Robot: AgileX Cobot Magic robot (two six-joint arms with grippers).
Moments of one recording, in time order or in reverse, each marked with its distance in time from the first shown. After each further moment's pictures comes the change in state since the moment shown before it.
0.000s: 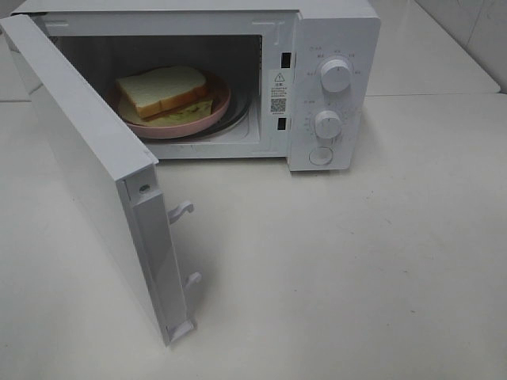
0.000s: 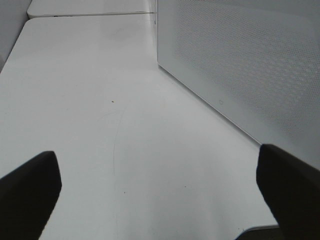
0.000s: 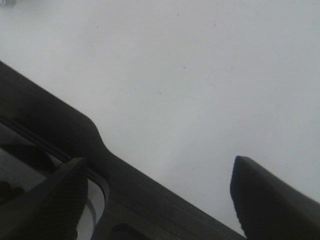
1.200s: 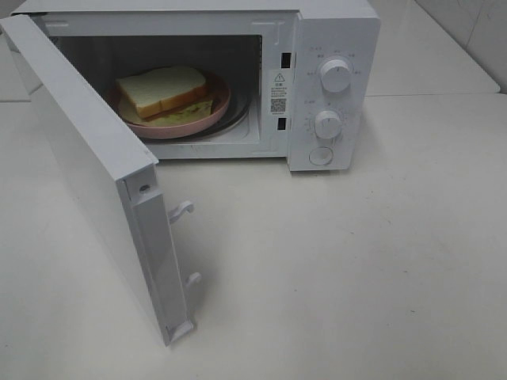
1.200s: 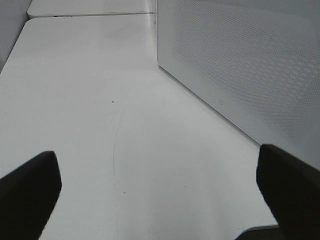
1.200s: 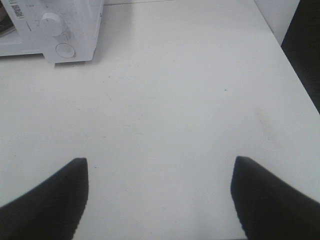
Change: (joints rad) left arm 0.000 0.000 0.000 0.000 0.000 0.000; right arm -0.582 -0.741 0.328 0.072 -0.149 0.064
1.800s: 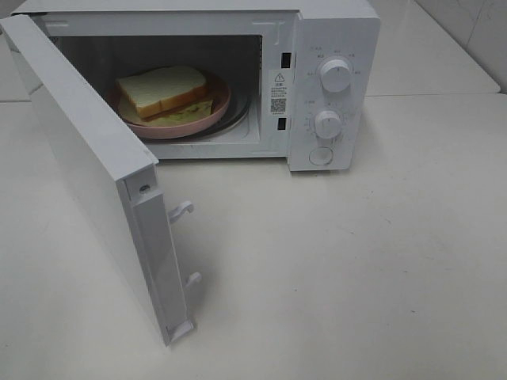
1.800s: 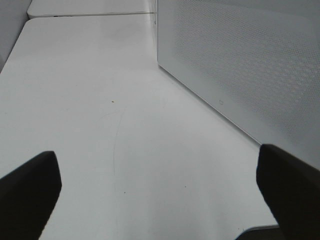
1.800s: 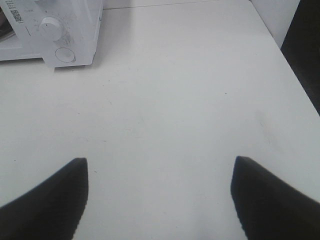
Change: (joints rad) left arm 0.000 0.000 0.000 0.000 0.000 0.000; right arm -0.003 0.000 0.006 0.003 -0.017 0.000
